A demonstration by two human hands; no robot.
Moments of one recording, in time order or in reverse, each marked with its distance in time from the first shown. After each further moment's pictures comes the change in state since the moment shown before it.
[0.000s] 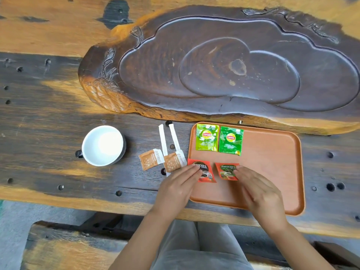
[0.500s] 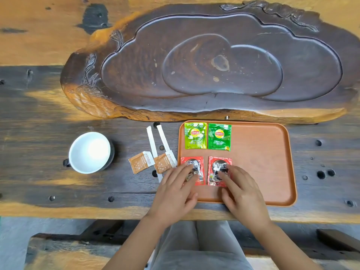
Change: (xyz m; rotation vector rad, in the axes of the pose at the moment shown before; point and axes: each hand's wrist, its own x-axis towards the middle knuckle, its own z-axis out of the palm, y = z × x) left_hand -0.003 0.011 0.007 0.109 -0.342 -0.046; right_hand -0.021 -0.004 0.023 -0.002 -0.125 0.120
